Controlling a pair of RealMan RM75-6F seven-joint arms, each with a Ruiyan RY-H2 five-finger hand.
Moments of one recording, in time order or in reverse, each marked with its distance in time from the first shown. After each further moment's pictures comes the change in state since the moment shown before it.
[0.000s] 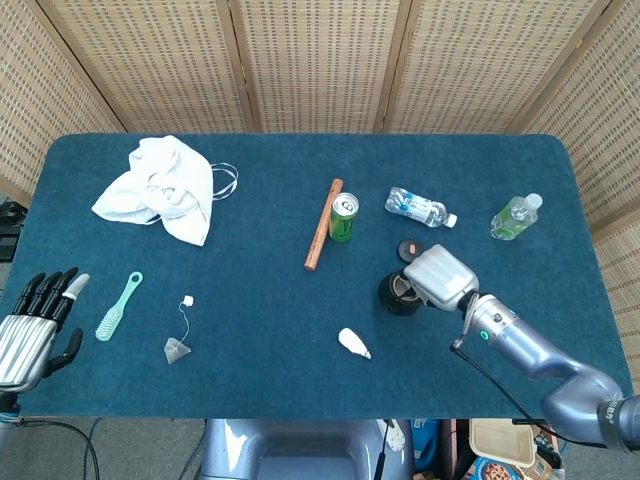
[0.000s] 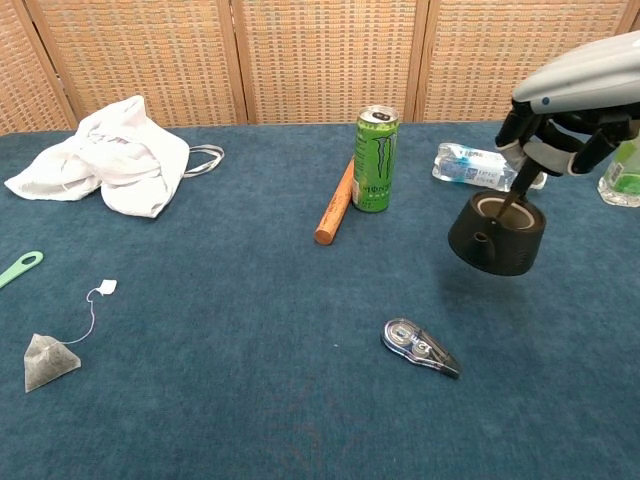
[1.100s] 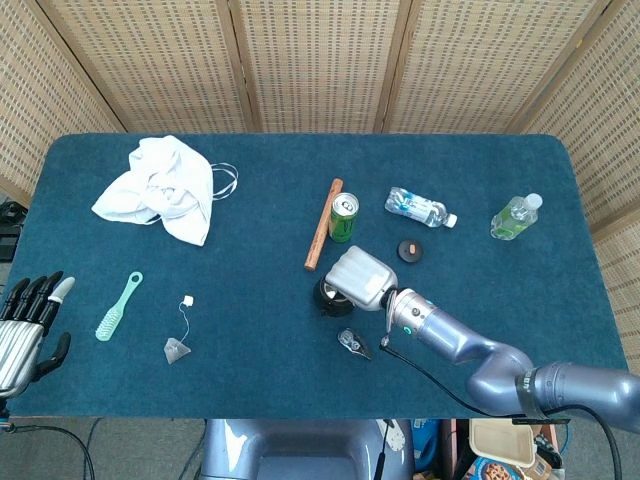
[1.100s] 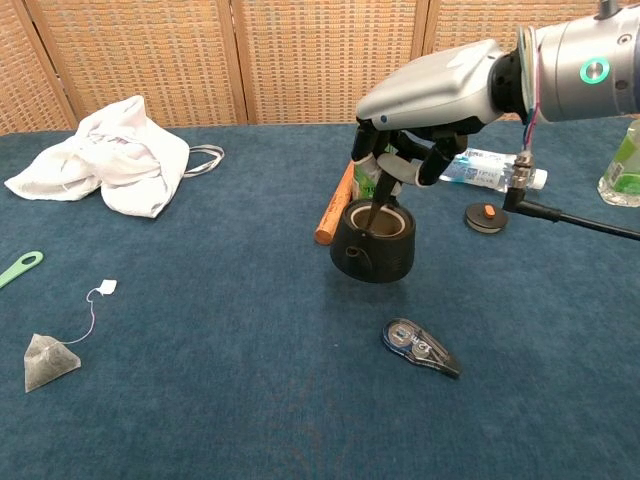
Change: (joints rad) left arm 0.028 -0.003 0.008 0.030 -0.024 0.021 -0.017; right arm 0.215 -0.226 0.048 0.056 0.149 -0.040 -0.190
